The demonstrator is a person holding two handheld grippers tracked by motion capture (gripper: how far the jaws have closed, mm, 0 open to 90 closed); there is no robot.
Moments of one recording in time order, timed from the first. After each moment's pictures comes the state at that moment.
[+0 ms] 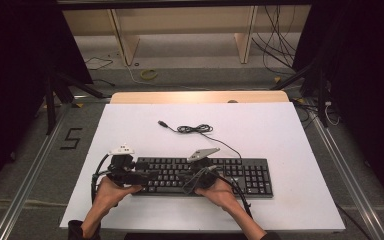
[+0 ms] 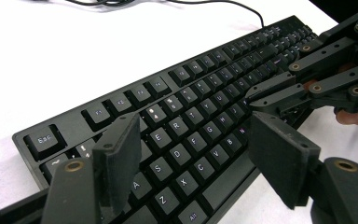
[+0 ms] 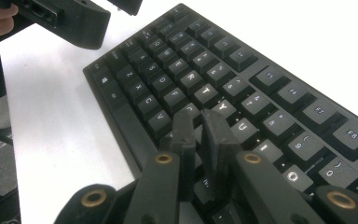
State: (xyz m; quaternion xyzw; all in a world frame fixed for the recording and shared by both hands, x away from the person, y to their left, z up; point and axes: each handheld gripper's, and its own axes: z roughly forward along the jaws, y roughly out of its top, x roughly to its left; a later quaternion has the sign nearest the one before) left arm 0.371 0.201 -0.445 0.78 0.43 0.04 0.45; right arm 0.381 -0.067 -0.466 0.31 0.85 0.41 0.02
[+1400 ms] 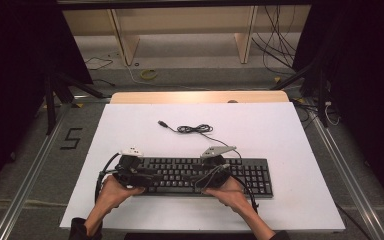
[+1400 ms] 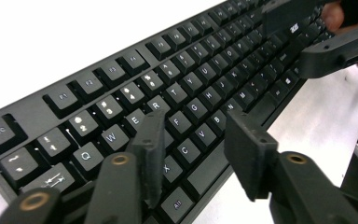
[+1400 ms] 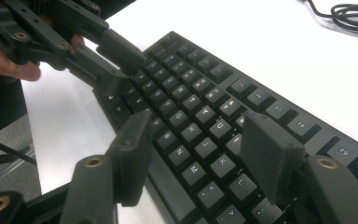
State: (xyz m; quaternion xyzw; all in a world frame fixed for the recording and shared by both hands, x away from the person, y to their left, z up) left arm 0.375 0.184 -0.450 0.83 0.40 0.00 0.40; right arm 0.375 -0.097 -0.449 0.33 0.83 0.45 0.02
